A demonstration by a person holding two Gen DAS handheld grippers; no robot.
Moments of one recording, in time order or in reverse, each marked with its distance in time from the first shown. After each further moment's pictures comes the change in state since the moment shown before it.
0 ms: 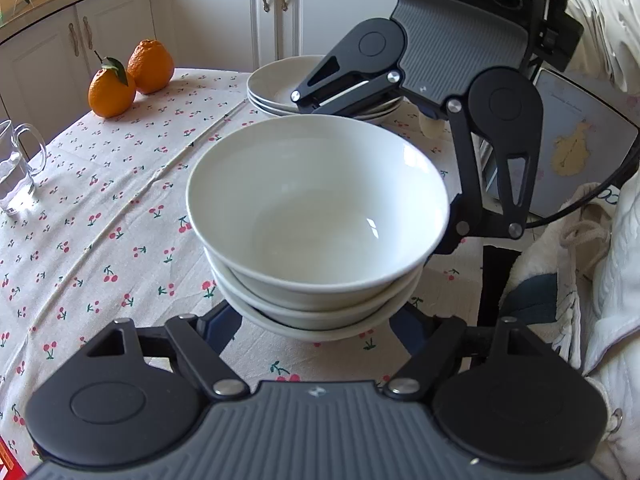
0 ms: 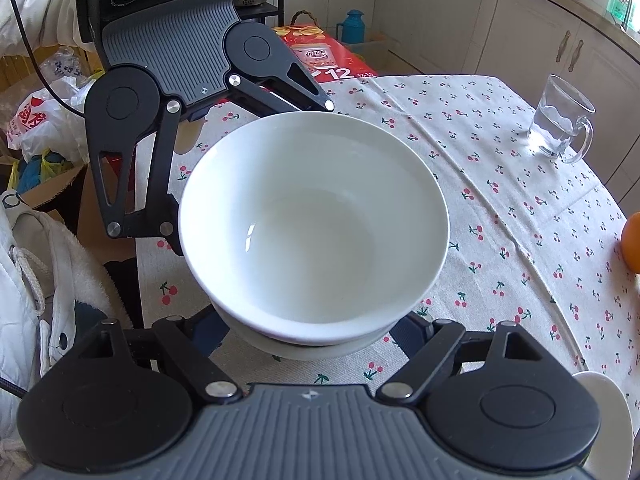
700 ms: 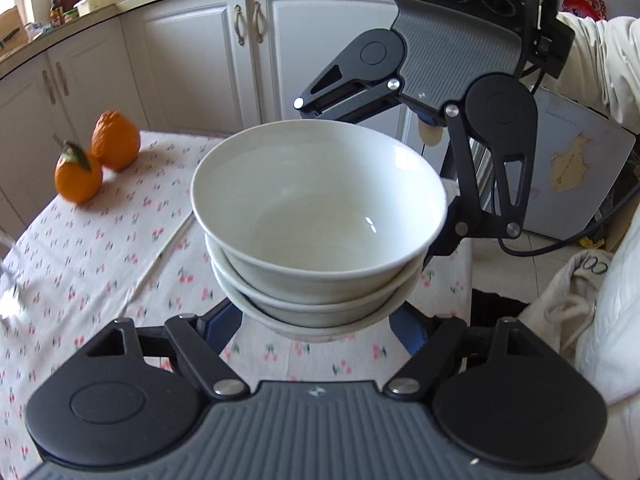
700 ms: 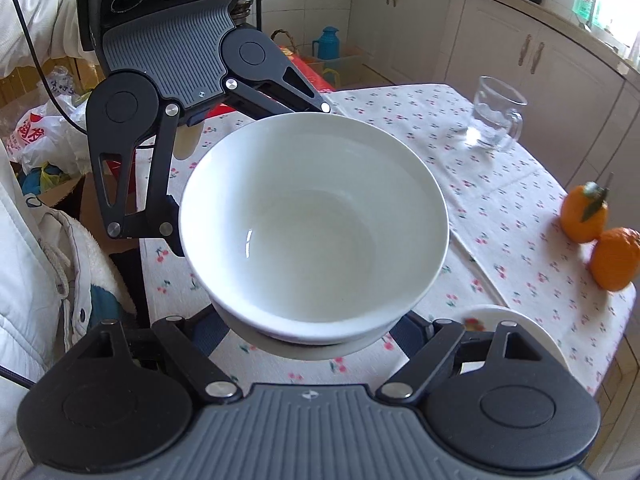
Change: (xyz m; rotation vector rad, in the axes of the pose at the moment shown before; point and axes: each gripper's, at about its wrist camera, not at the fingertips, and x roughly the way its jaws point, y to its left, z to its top) left arm 0.022 -0.022 0.100 0.085 -0.044 -0.006; right arm -0.079 -0.042 -0.048 0.044 -0.054 -0.059
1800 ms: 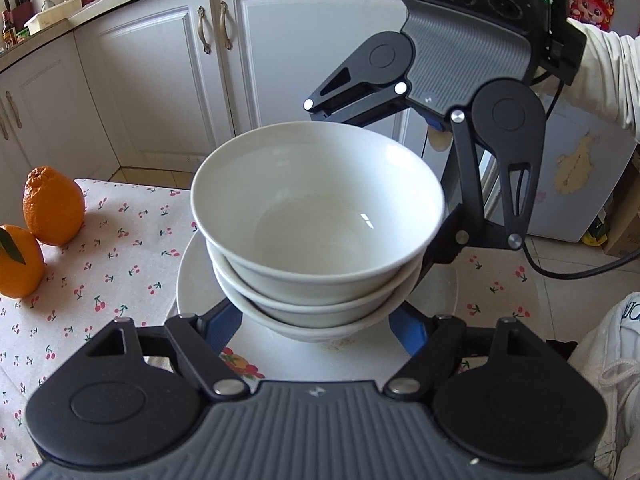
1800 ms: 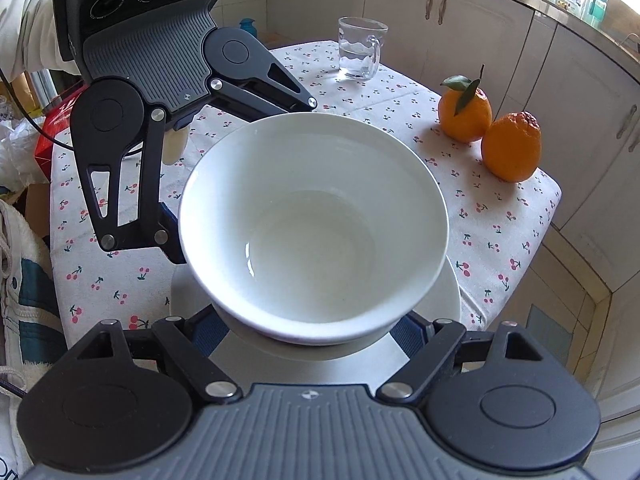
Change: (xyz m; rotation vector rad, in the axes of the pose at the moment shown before) left arm 0.099 0.026 0.071 0.073 0.000 -0.065; right arm -0.026 -0.095 -0.084 0.156 0.020 -0.108
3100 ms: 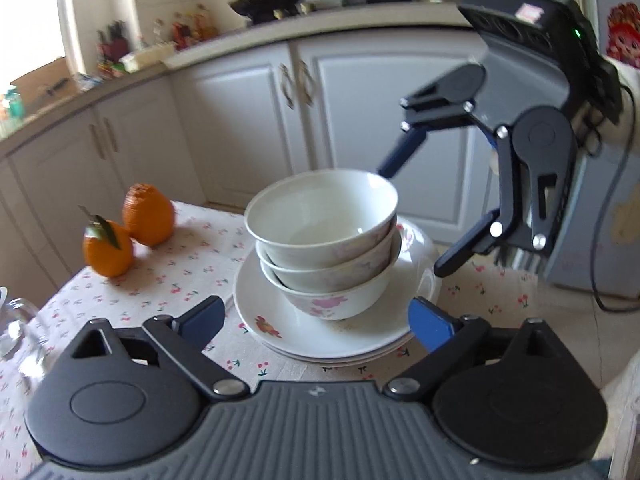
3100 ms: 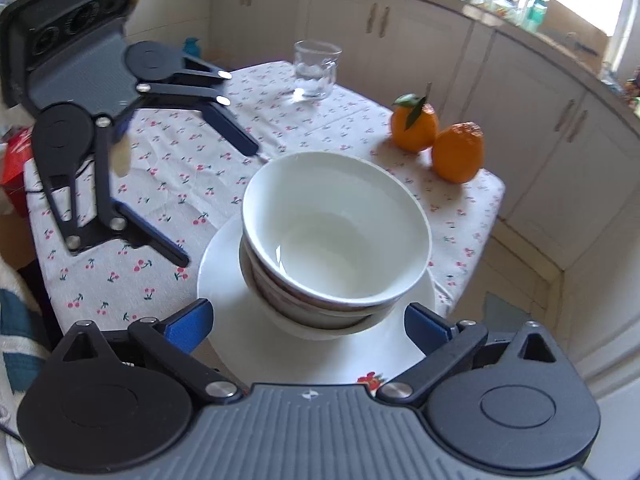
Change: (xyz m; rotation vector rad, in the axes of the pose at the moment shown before) left arm -0.070 -0.061 -0.034 -0.108 -0.207 0.318; right arm -0.047 0.059 0.000 0.119 -0.051 -0.249
